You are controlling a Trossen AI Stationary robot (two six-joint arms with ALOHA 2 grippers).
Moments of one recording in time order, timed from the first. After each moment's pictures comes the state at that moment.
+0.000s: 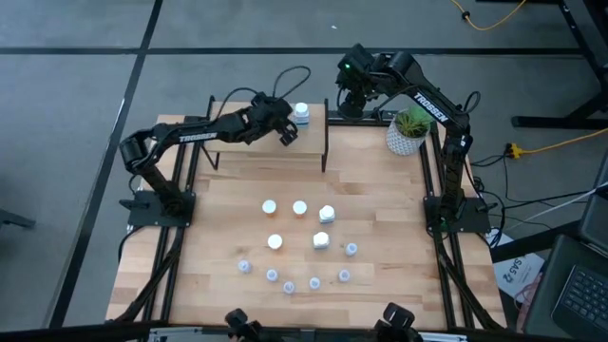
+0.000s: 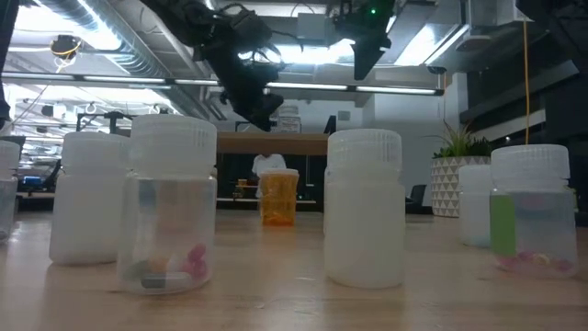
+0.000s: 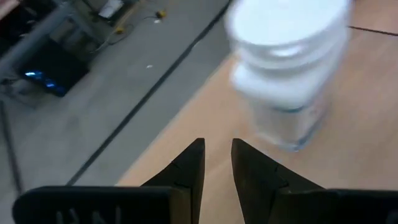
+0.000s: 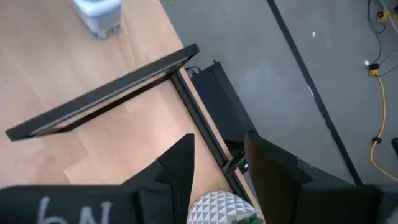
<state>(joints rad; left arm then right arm) 0.51 1.62 1.19 -0.21 -0.48 0.12 -0.55 1.95 2.34 -1.48 0.31 -0.17</state>
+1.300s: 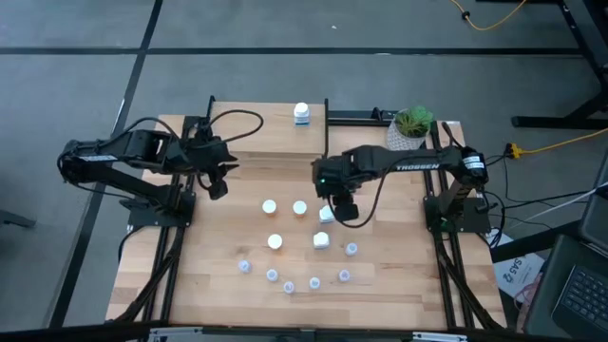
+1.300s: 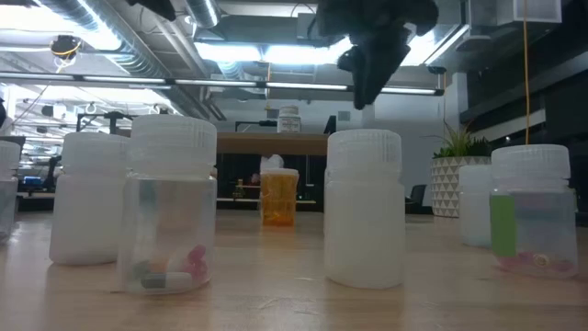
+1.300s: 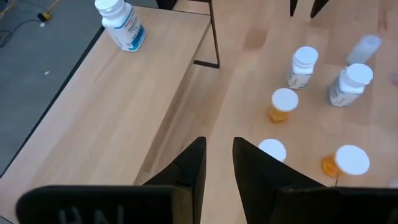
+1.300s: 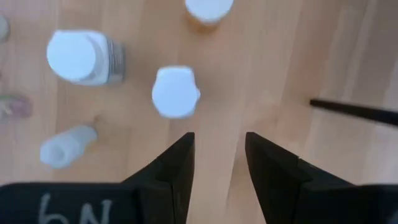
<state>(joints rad) -0.05 0.98 1.28 -1.12 -0.41 -0.24 0.00 1.80 1.64 -1.16 0.04 -0.17</state>
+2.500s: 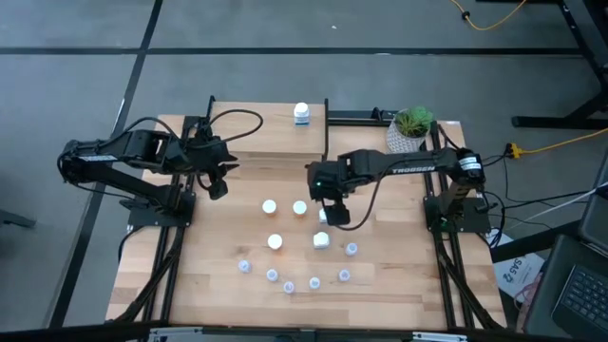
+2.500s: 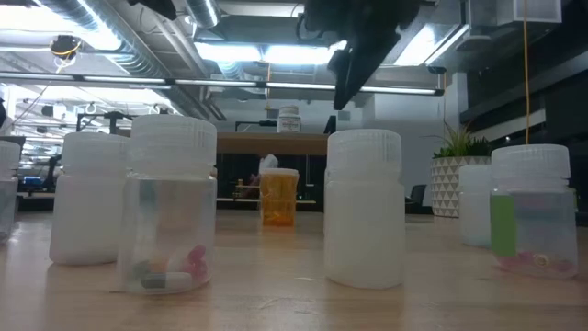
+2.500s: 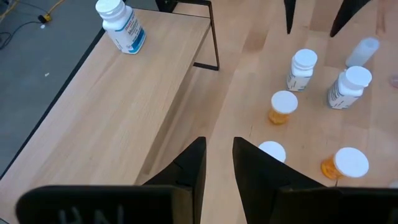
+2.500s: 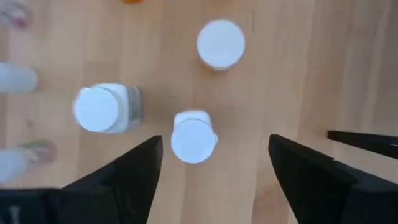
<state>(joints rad) -0.05 0.98 1.28 -1.11 -0.41 -0.23 0.01 1.82 1.63 -1.05 -0.02 -0.09</state>
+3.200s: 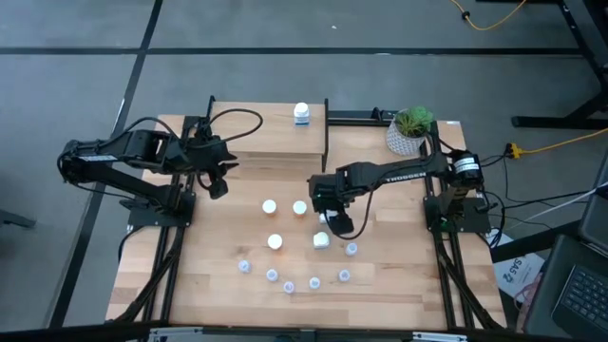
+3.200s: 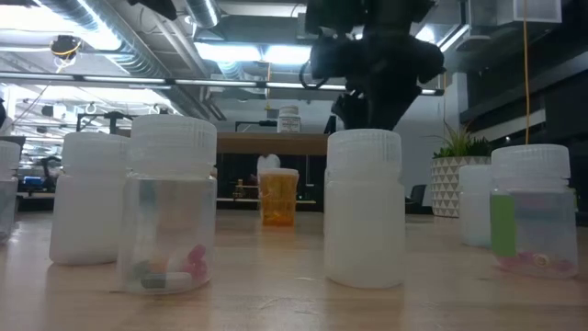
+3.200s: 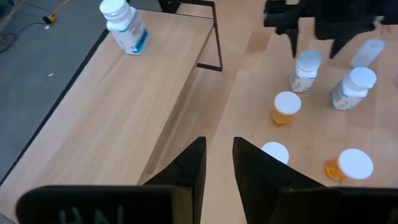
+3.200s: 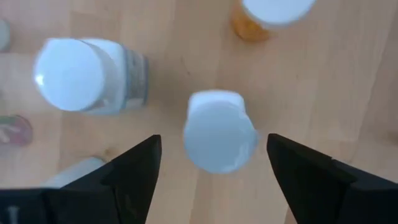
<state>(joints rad) -0.05 0.98 1.28 -1.11 -0.43 -0.23 0.03 1.84 1.41 -0.88 -0.10 -0.15</state>
